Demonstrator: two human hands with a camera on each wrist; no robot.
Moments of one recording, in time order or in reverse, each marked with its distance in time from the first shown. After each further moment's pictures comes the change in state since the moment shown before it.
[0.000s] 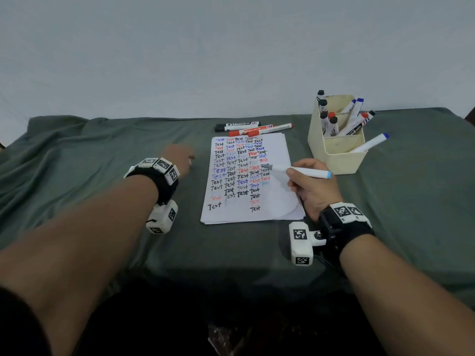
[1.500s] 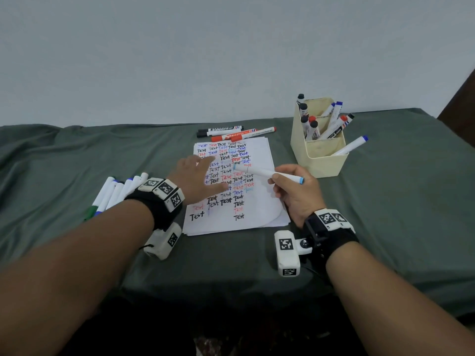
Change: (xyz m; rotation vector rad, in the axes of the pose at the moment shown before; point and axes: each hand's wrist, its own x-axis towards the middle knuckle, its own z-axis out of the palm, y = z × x) left_hand -0.015 0.057 0.026 -0.159 -0.039 0.169; right_hand -0.004 0.001 0.001 -0.017 0.032 0.039
